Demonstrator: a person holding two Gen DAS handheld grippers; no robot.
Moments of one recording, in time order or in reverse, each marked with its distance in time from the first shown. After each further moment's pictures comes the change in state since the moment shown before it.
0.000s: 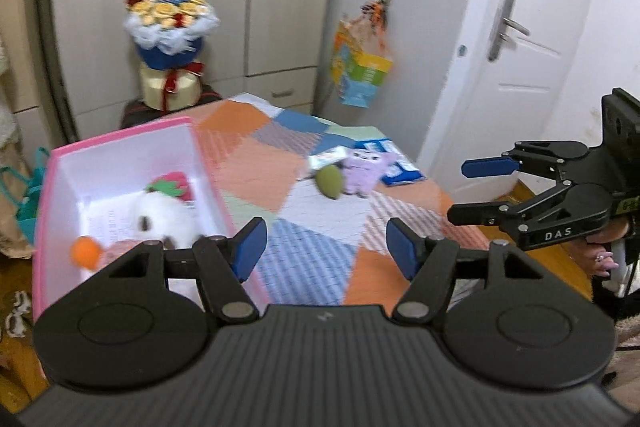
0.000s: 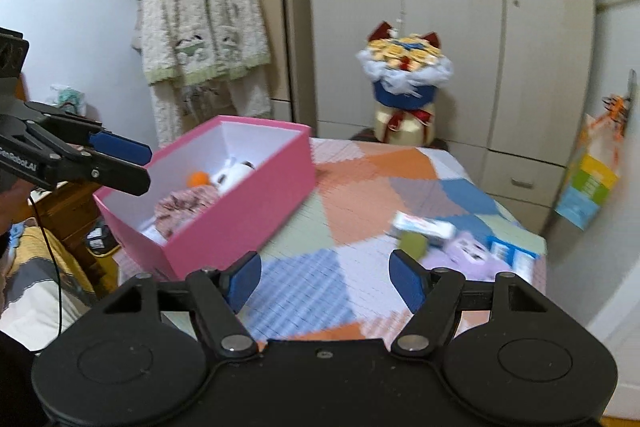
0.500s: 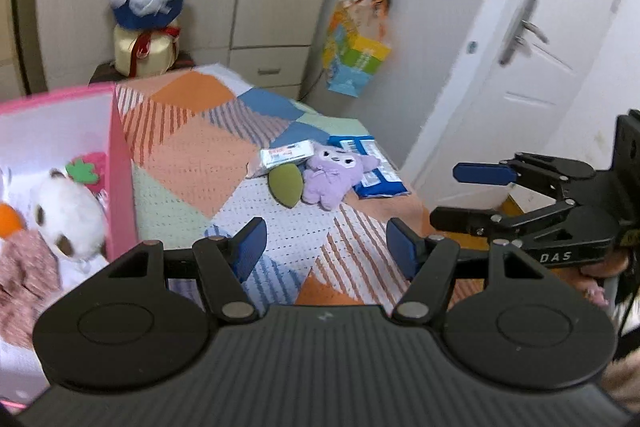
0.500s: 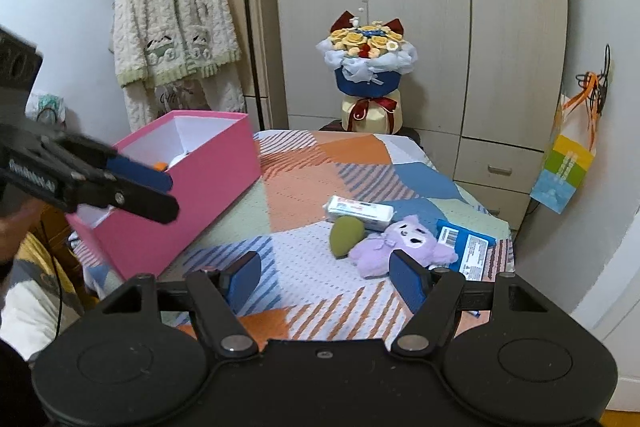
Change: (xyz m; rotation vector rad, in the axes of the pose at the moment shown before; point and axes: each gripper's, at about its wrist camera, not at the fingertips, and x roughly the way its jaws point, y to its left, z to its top) left arm 0.105 -0.031 0.014 -0.156 0.050 -0.013; right arm 0.024 -0.078 -0.012 0.046 -0.007 -0.007
